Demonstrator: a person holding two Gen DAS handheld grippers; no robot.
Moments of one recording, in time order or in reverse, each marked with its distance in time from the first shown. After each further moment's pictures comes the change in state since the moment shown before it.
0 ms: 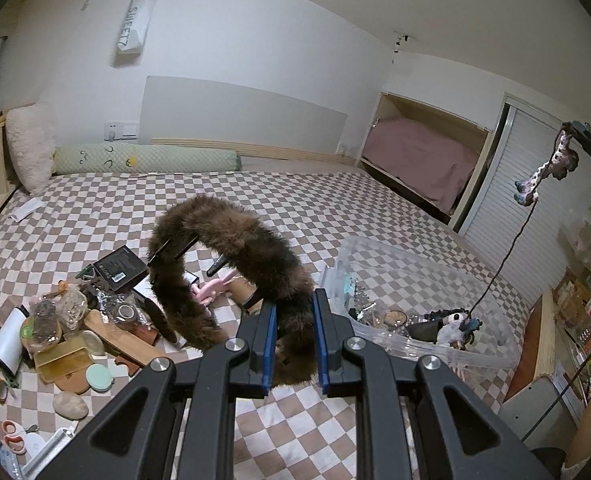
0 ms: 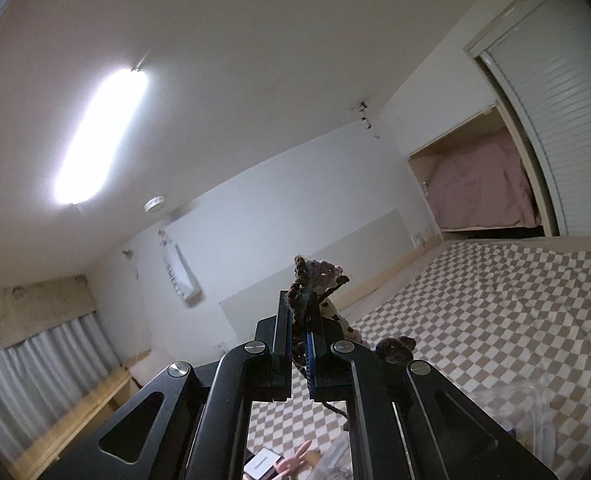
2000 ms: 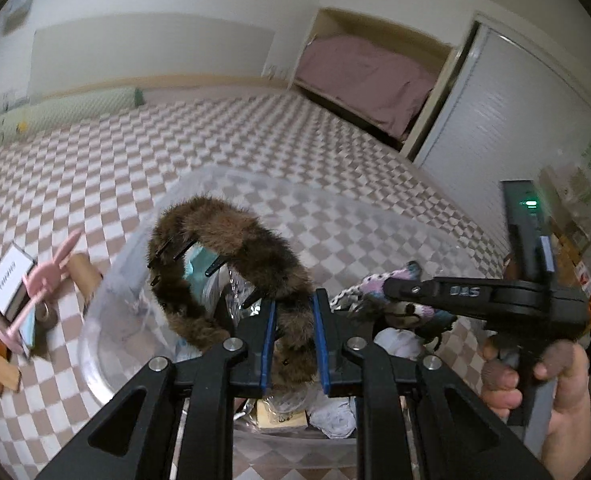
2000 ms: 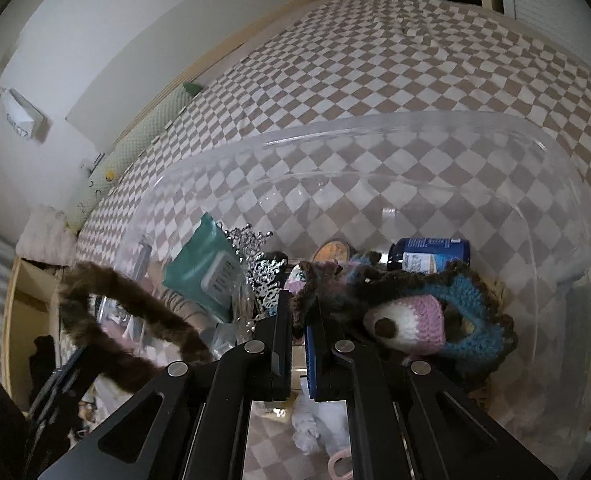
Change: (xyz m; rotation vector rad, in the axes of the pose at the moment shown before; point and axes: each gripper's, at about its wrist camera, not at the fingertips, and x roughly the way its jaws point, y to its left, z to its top) left arm 0.206 -0.162 -0.008 0.059 0.286 -0.160; right arm 0.147 -0.181 -0.184 0.151 0.853 -0.359
